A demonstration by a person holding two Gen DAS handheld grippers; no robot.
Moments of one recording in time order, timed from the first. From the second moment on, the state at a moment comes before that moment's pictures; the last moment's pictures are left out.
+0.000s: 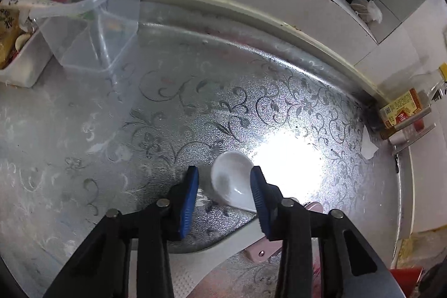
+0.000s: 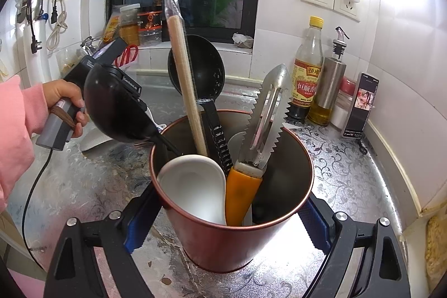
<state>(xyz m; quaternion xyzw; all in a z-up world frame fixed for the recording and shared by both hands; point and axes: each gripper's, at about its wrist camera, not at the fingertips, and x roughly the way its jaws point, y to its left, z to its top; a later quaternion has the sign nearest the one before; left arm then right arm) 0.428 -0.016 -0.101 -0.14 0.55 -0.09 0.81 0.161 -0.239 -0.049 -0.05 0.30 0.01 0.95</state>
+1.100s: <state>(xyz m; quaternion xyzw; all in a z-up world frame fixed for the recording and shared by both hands) 0.320 0.014 -0.078 -0.24 0.52 -0.05 0.82 0.167 -0.244 -0.055 -0.04 0.31 0.02 0.95</state>
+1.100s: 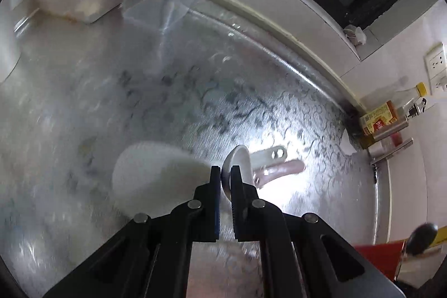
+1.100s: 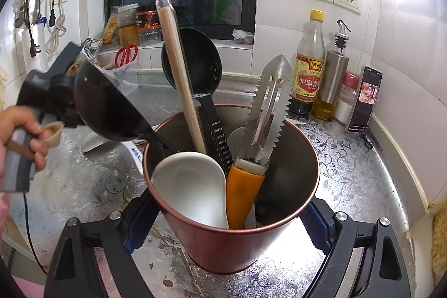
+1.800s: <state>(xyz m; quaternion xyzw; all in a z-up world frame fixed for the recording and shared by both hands) 0.256 0.036 -0.102 -0.24 0.56 -0.03 0.79 0.166 -0.246 -0.054 -0.02 0.31 0.02 0.95</state>
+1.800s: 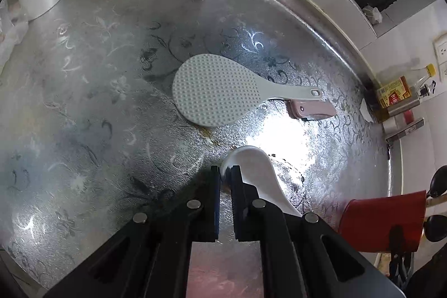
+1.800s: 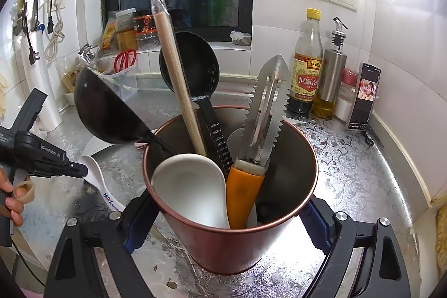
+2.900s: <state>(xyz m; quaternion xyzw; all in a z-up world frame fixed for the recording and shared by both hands) 0.323 -0.019 -0.094 -0.14 0.58 -0.05 0.80 0.163 -0.242 -0.054 -0.02 0.31 0.02 0.95</state>
